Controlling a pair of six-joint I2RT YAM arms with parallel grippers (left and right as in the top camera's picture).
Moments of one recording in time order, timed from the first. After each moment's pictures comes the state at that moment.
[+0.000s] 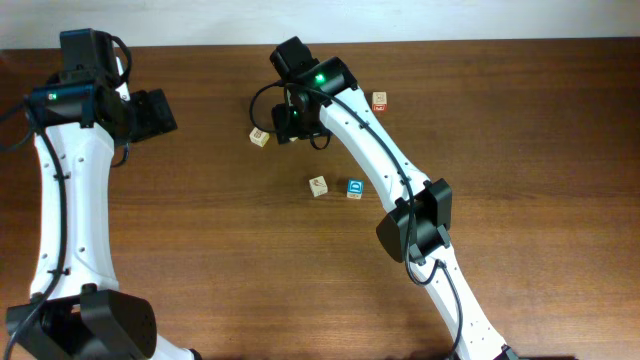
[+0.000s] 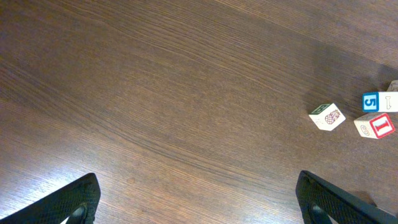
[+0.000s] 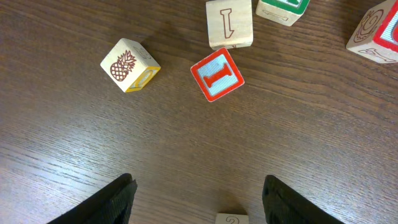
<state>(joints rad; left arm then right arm) 0.15 1.73 1.79 -1.16 -0.11 -0.20 0.57 2.66 2.78 -1.37 -0.10 0.33</state>
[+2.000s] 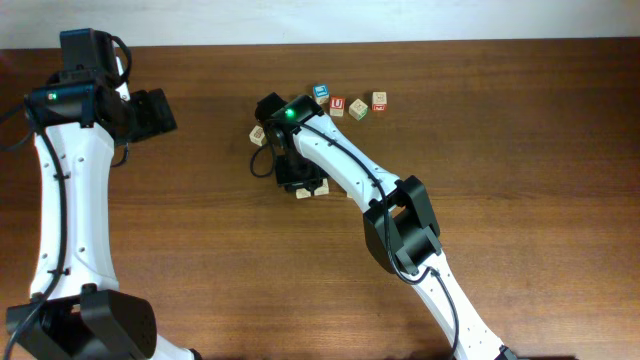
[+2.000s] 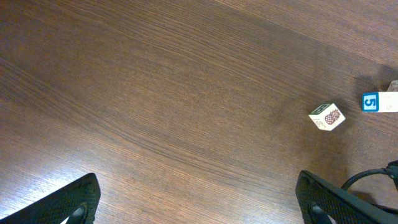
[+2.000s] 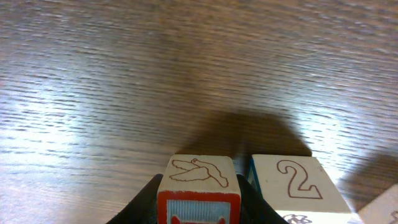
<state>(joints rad) 0.15 1.73 1.79 -1.16 -0.11 -0.20 0.66 2.63 2.45 -1.42 -0.07 0.50</state>
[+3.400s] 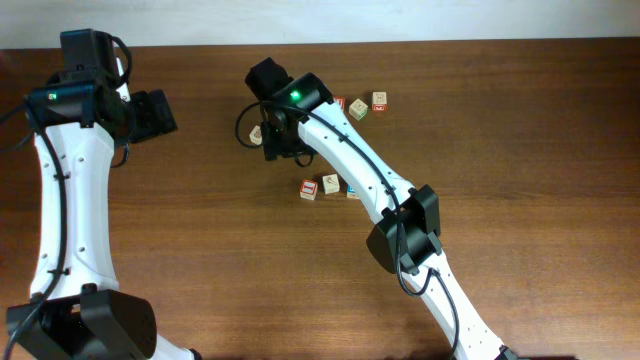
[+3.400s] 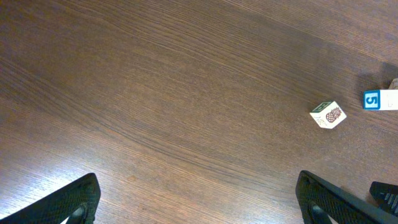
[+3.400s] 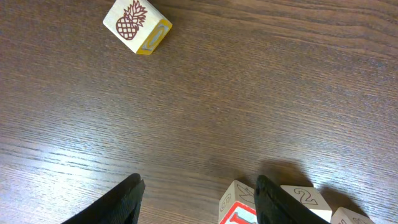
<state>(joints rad) 0.15 1.73 1.79 -1.16 -0.11 -0.20 0.66 2.63 2.72 -1.40 -0.02 0.48</state>
